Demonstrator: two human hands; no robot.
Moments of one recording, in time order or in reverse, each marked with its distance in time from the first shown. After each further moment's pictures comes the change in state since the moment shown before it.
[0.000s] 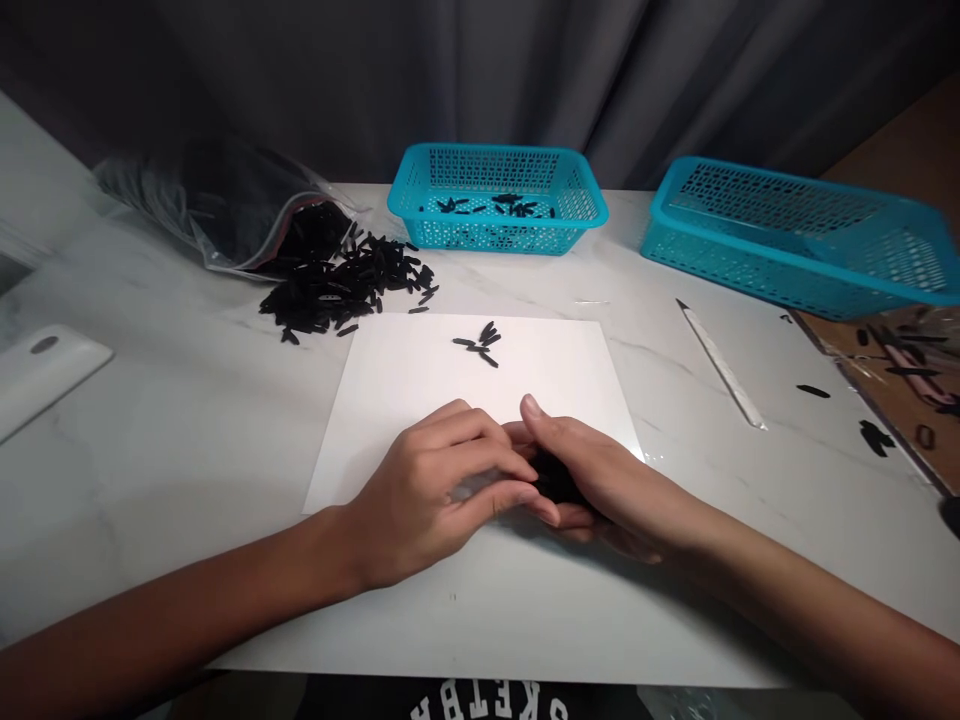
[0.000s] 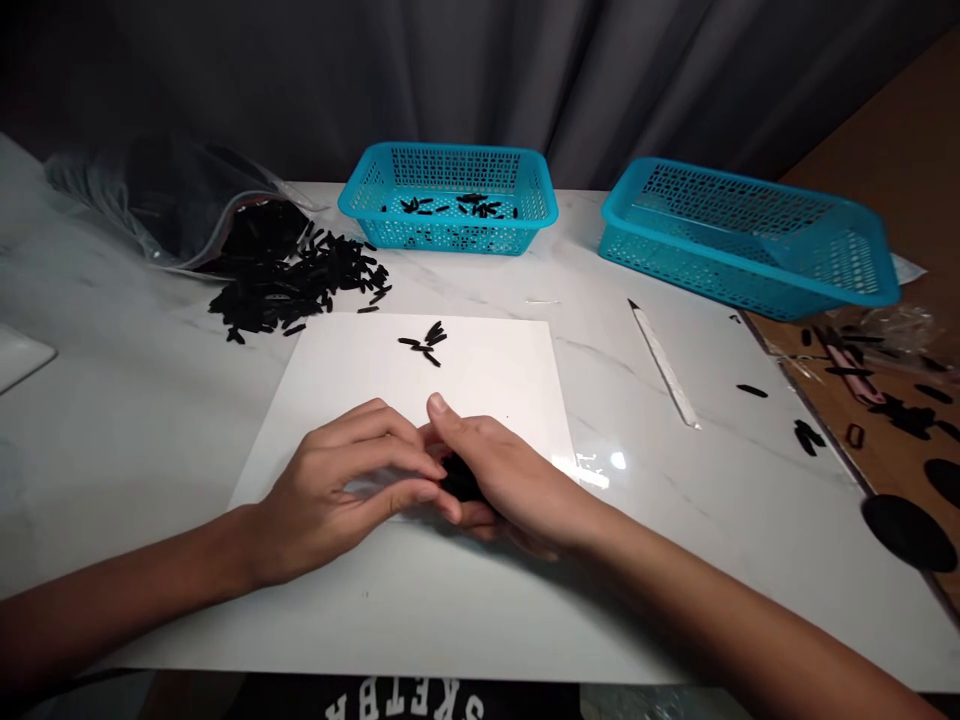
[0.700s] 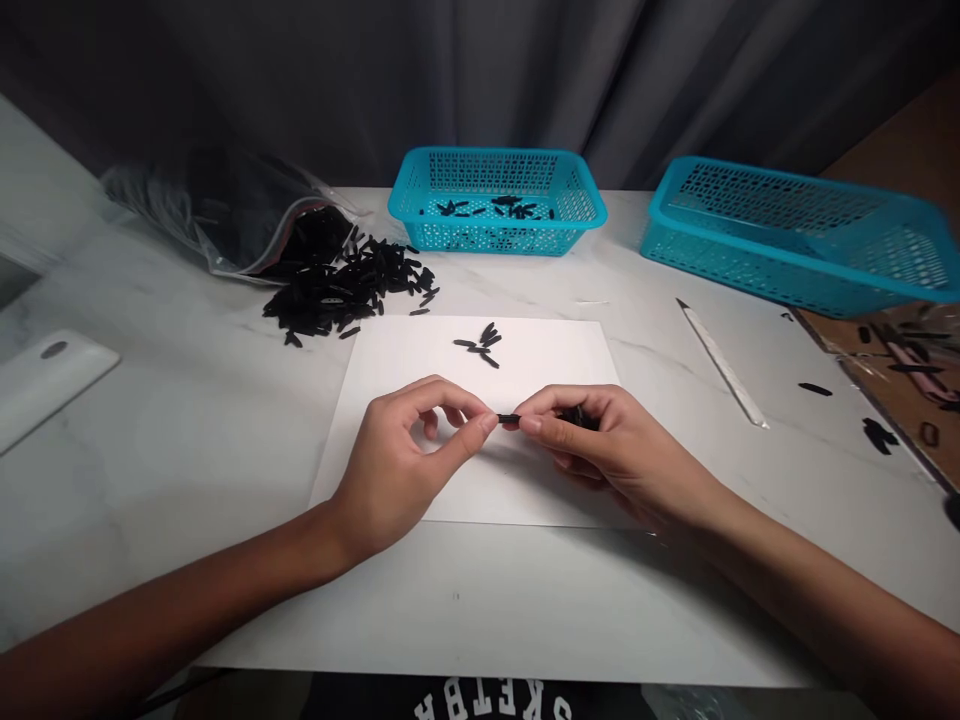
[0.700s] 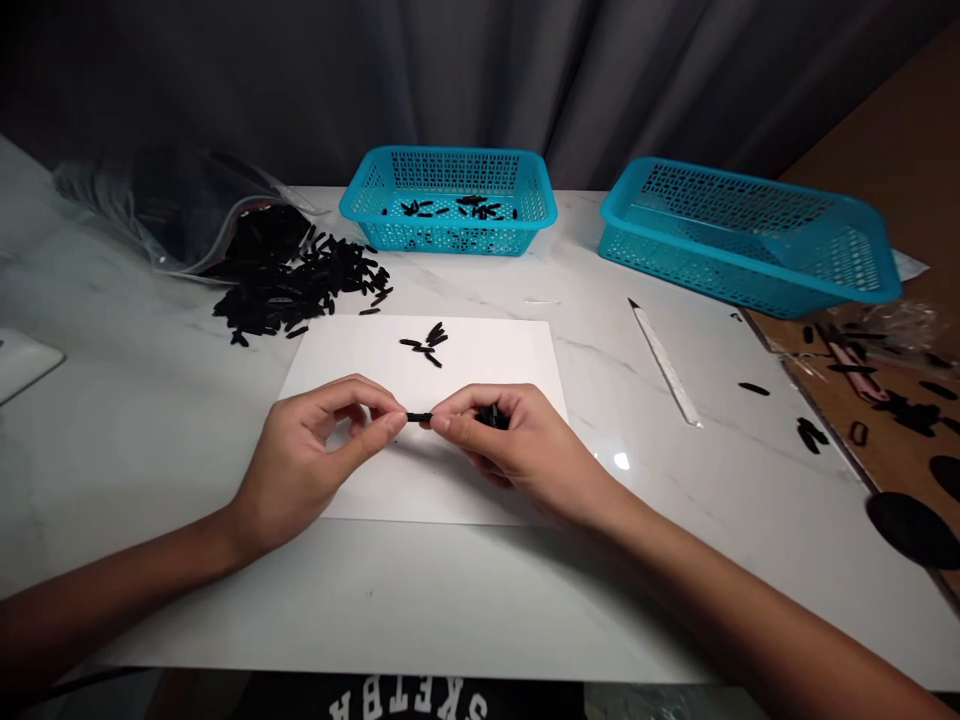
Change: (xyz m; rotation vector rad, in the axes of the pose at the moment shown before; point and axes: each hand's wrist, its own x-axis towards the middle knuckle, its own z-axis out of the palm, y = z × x) left_hand 0.010 0.008 -0.015 -0.130 0.205 -0.514; right_hand -0.001 -0.005 -0.016 -0.201 0.271 -0.274
